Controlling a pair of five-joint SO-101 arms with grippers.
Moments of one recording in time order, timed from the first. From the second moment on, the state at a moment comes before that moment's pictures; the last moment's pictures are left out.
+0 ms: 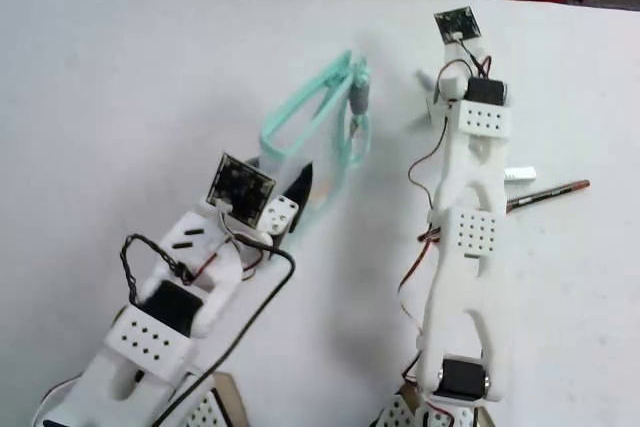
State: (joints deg) left arm 22.5 -63.5 78.4 14.0 -5.0; right arm 5.2 84.3 -93.5 77.1 24.0
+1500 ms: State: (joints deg) left arm 22.5 -63.5 78.4 14.0 -5.0; right arm -0.4 78.7 -93.9 95.7 -8.0
